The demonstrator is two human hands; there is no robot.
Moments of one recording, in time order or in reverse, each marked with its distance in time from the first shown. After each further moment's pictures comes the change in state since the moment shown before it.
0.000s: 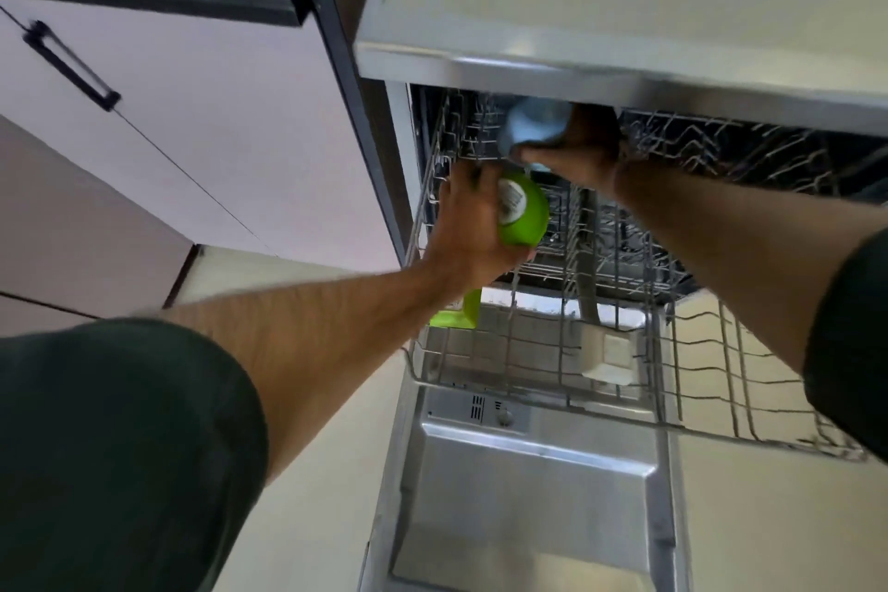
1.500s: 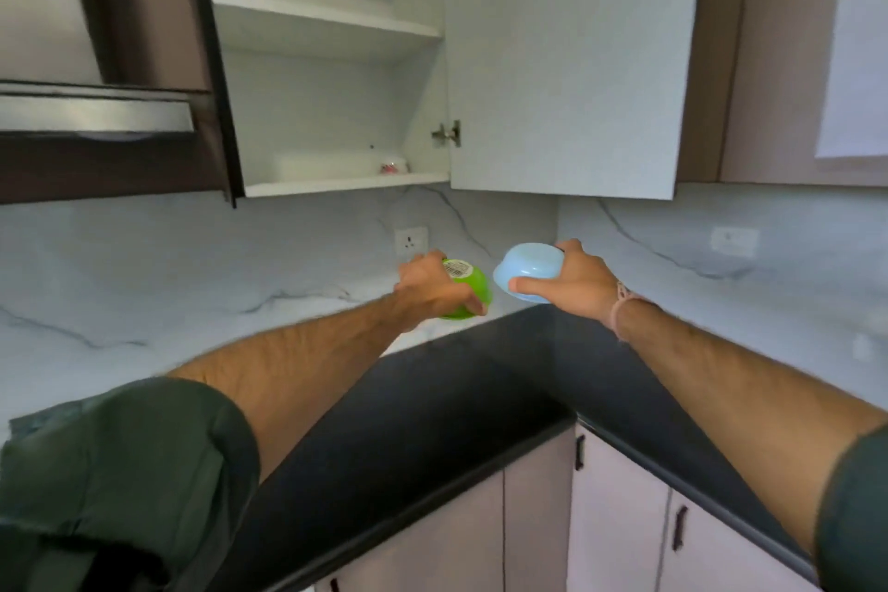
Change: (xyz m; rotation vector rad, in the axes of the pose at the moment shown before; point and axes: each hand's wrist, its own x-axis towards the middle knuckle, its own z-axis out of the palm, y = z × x) left_hand -0.276 0.004 -0.909 0.265 0.755 -0.718; right_hand -0.292 -0.866 -0.069 0.248 -0.223 -0.832
